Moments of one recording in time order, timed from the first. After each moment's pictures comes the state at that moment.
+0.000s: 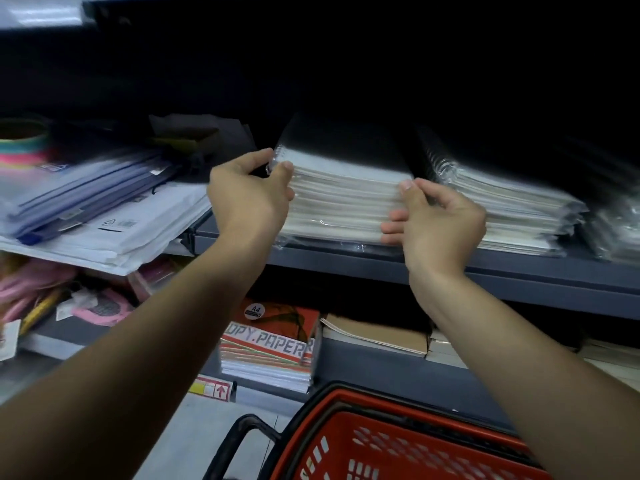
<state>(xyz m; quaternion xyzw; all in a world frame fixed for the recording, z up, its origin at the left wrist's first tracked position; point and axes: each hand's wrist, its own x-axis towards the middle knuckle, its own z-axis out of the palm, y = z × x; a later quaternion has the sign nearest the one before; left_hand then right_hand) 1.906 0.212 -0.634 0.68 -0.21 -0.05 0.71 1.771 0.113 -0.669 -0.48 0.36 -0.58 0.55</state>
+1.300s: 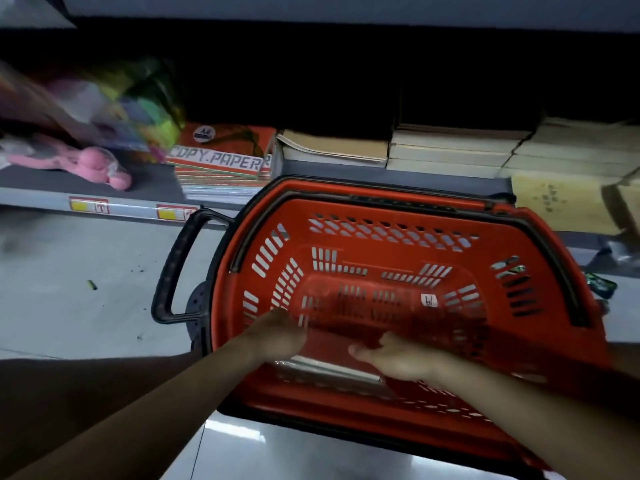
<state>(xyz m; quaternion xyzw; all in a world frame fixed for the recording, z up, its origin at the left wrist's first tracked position) 1.714 0.380 -0.915 0.82 -0.27 -0.50 0.04 1.533 0.281 -0.912 -0.64 0.47 0.33 0.50</state>
